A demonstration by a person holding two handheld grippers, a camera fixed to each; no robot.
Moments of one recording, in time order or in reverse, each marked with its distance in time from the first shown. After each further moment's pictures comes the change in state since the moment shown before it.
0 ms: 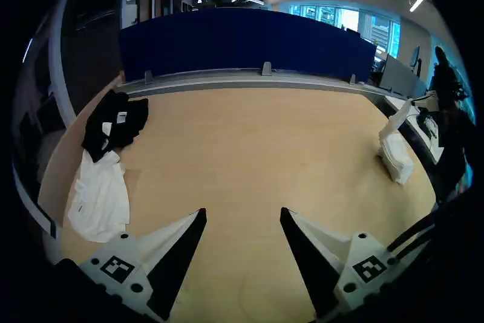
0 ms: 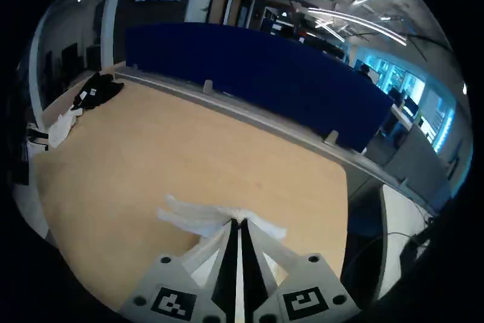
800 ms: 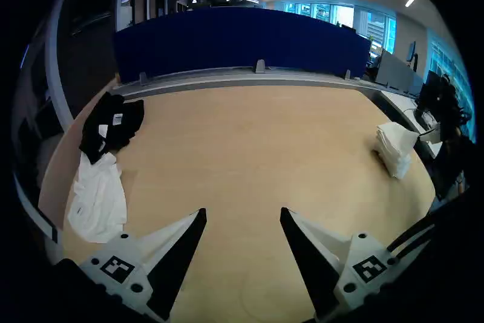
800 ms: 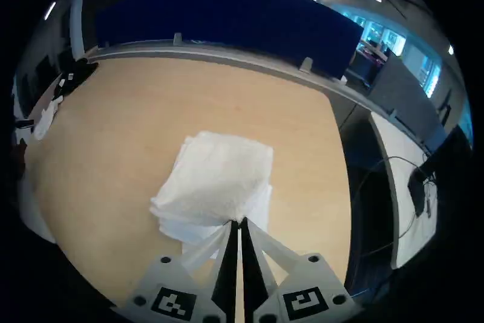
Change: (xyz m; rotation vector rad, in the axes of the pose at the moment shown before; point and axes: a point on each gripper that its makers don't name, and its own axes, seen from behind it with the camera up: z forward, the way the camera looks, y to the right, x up) left arm -0.002 0.010 -0.003 -0.011 -0.005 0.027; right arm -0.150 0.011 -0.015 -0.086 -0.196 0.166
